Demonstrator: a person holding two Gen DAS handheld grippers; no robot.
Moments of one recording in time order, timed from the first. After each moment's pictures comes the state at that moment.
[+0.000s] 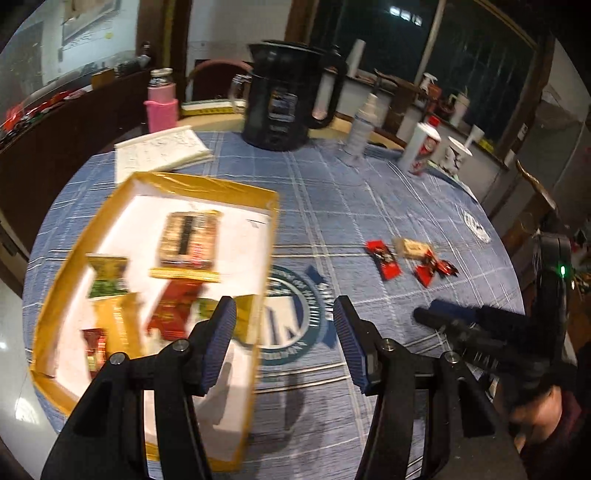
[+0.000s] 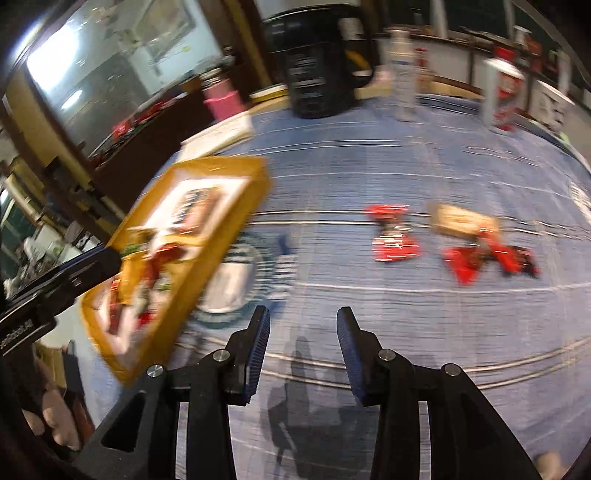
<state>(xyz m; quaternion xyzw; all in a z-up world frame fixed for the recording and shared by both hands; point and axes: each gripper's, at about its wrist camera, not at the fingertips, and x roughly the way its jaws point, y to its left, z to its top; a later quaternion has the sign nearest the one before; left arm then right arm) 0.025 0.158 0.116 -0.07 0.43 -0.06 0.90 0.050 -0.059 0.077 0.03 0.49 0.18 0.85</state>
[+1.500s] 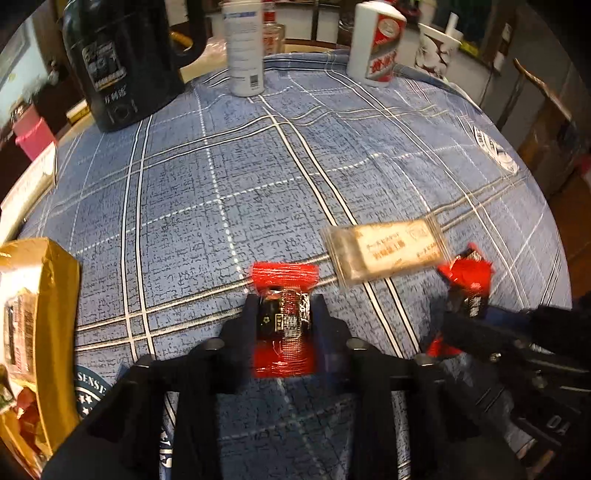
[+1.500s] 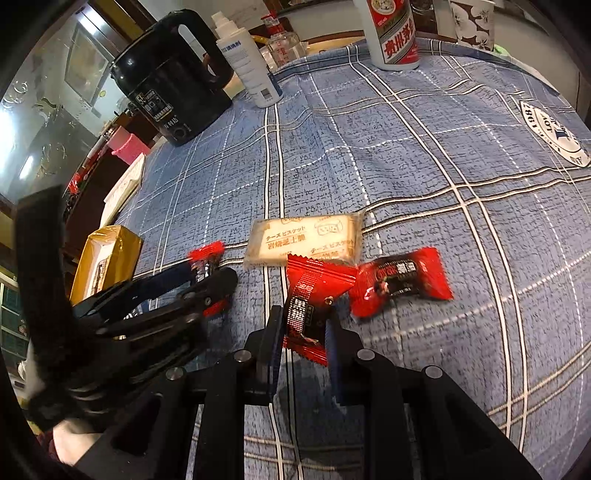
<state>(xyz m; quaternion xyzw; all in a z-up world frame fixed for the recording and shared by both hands) 0.168 -0.022 0.023 0.06 0.52 -0.11 0.84 0.131 -0.176 0.033 0.14 0.54 0.12 0.82</state>
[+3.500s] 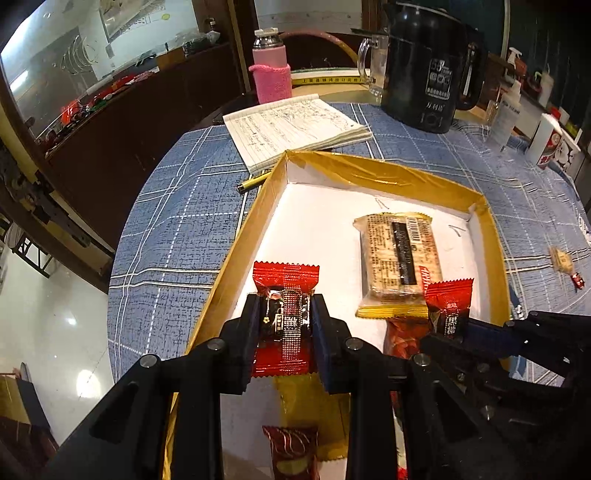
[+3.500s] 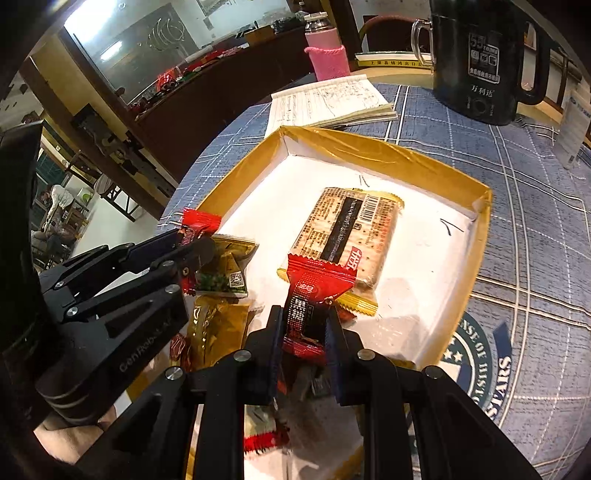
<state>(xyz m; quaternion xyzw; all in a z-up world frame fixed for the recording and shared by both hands) 0.099 0.307 0.067 0.00 0.49 0.09 0.87 0.105 0.185 0.056 -0.02 0.53 0.29 0.79</state>
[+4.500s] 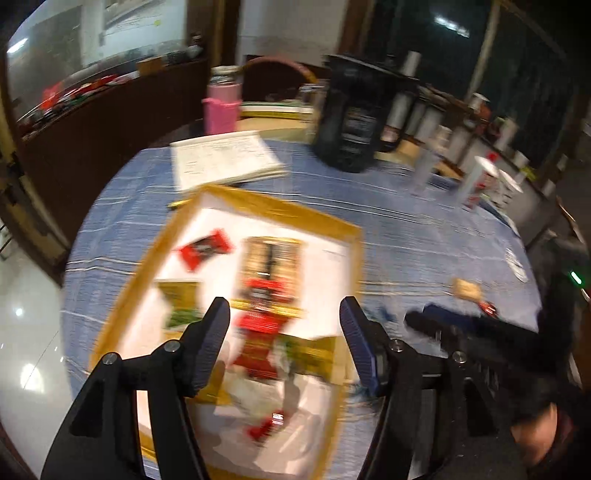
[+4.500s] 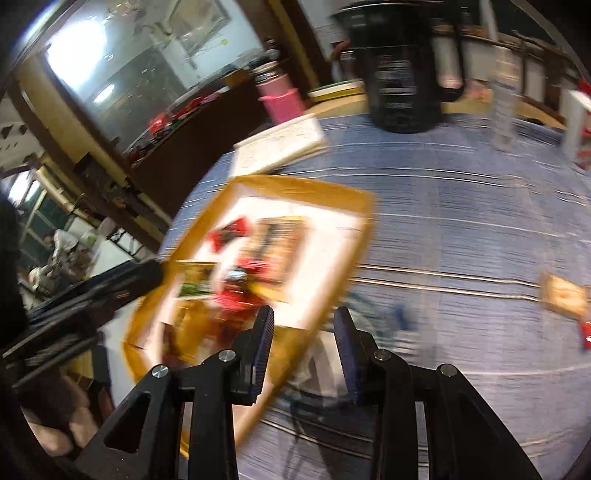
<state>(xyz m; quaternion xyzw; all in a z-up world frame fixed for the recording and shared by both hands) 0.055 0.223 0.135 -0.09 0.44 0.01 0.89 0.102 0.031 0.090 0.05 0.49 0.25 0.83</state>
